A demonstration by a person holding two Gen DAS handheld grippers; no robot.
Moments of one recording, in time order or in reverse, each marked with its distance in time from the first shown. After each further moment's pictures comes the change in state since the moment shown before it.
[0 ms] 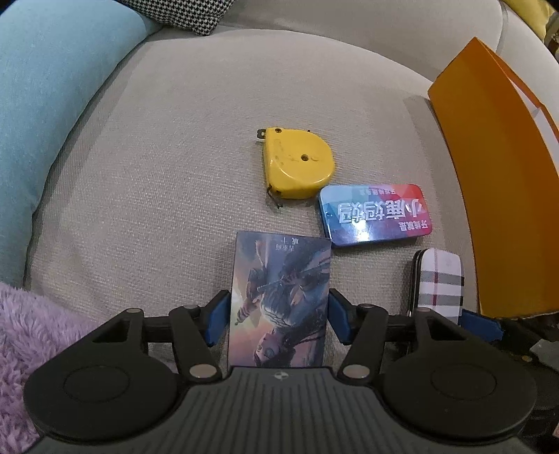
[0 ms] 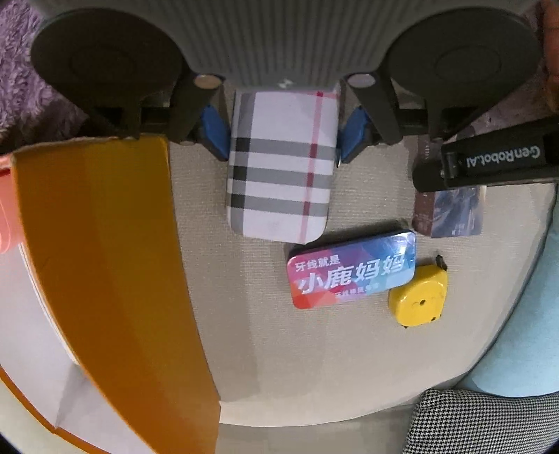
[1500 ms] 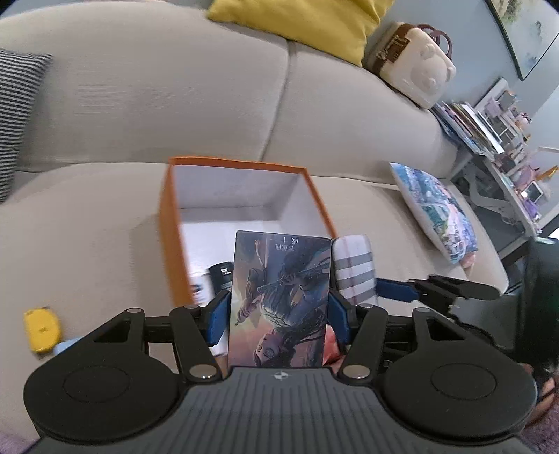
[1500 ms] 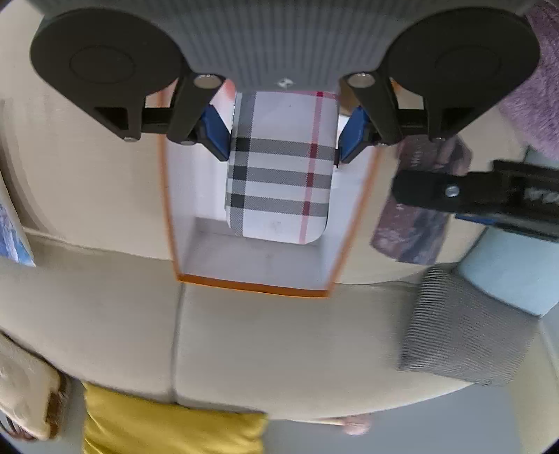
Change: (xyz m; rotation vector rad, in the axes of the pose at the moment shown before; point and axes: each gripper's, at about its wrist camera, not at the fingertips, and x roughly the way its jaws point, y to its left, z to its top) left arm -0.103 -0.205 0.076 0.214 -0.126 -0.407; right arm -0.166 -0.196 0.082 -0.124 -0.241 0.046
